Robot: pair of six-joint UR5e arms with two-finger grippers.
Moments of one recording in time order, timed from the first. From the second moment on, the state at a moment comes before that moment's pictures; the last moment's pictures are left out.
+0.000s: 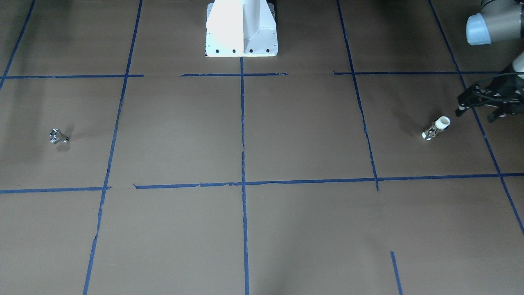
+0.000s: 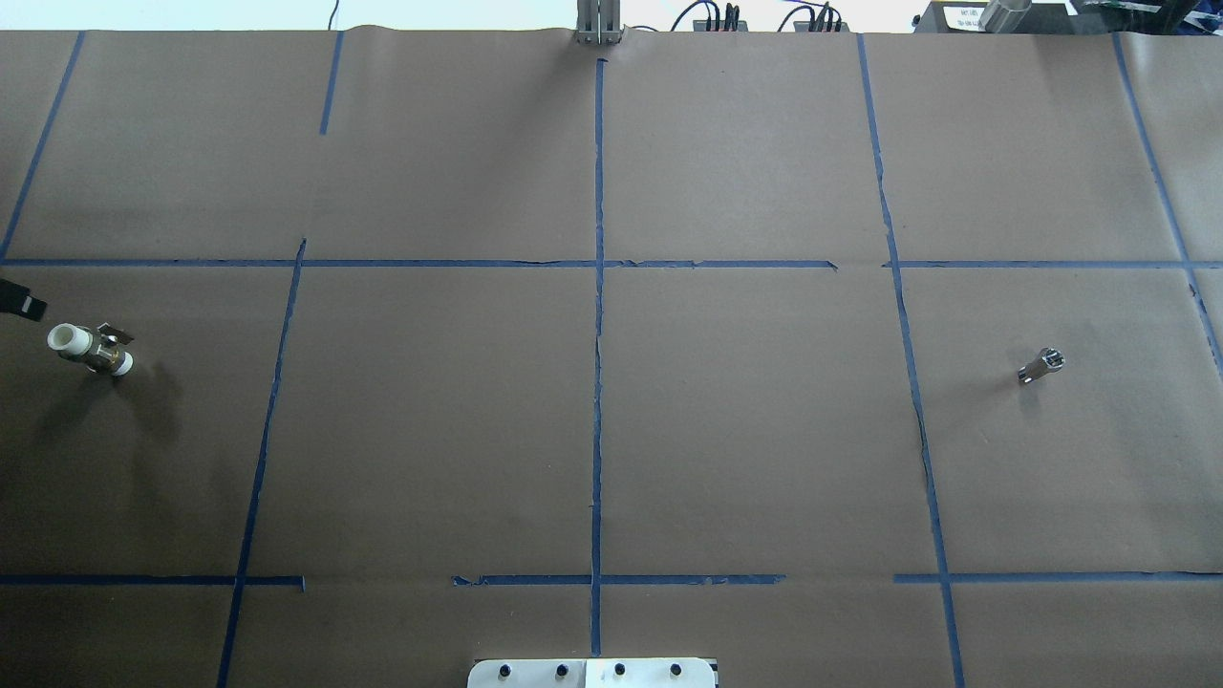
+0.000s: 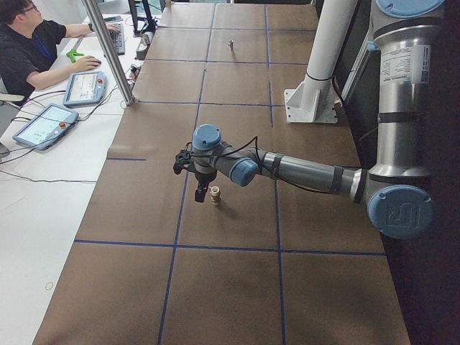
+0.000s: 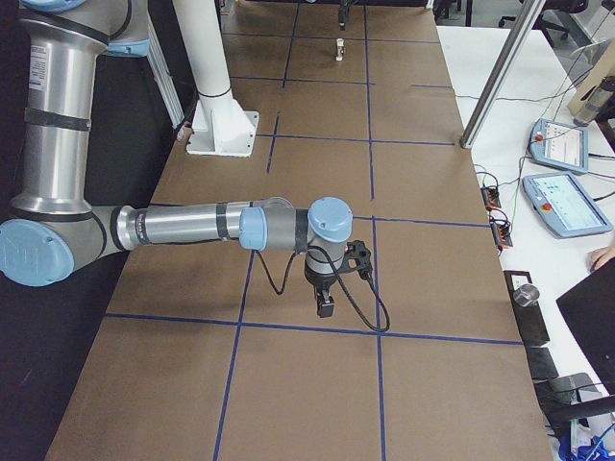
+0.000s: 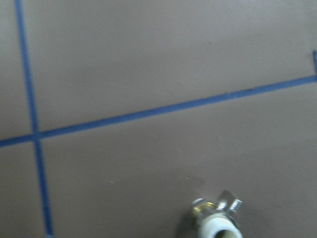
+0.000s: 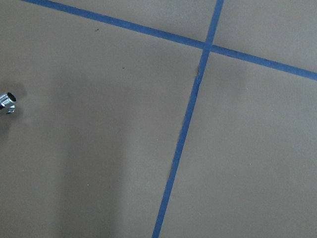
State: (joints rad) left arm -1.14 -1.48 -1.78 -2.02 -2.27 -0.50; right arm 1.50 -1.73 1.84 -1.68 2.31 -0.20
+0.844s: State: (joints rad) left arm -1.04 -1.48 -1.75 -2.07 -2.20 -0.57; right arm 1.50 -1.73 1.84 -1.68 2.31 -0.20
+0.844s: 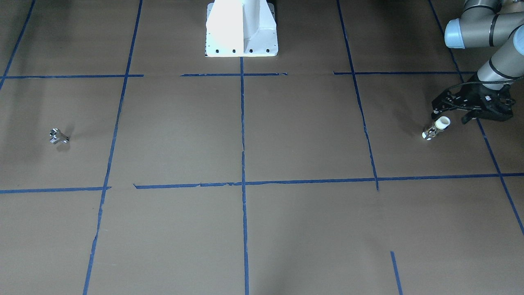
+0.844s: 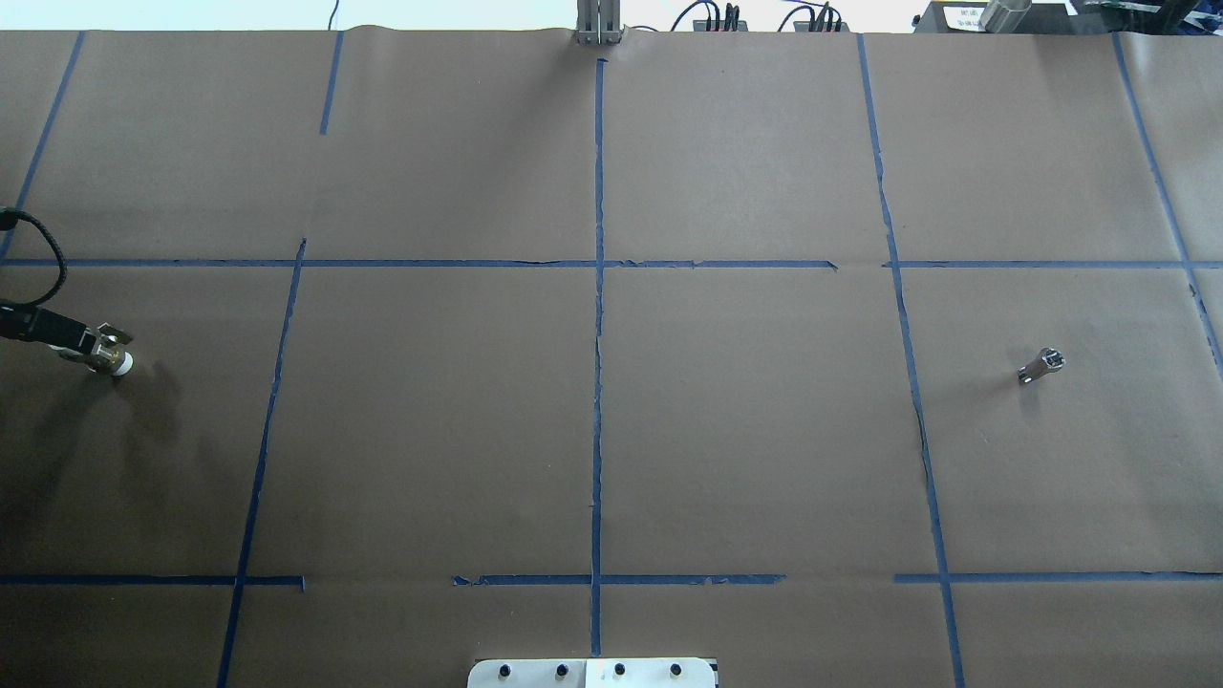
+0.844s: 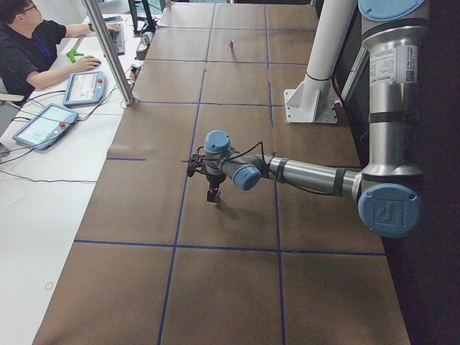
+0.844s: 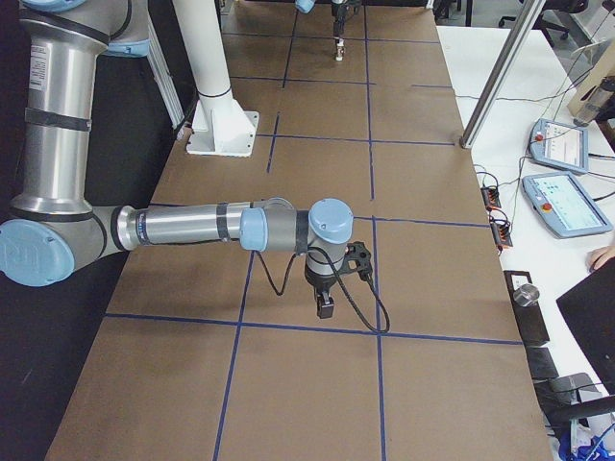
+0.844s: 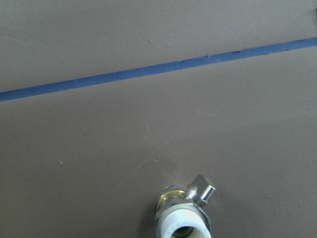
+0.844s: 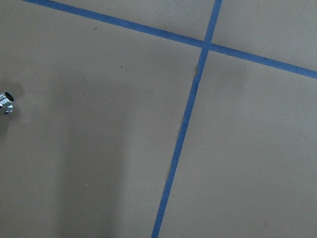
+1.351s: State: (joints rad) left arm -1.02 -1.50 -1.73 -2.06 -2.20 -0.57; right arm 1.50 -1.73 1.84 -1.68 2.31 -0.20
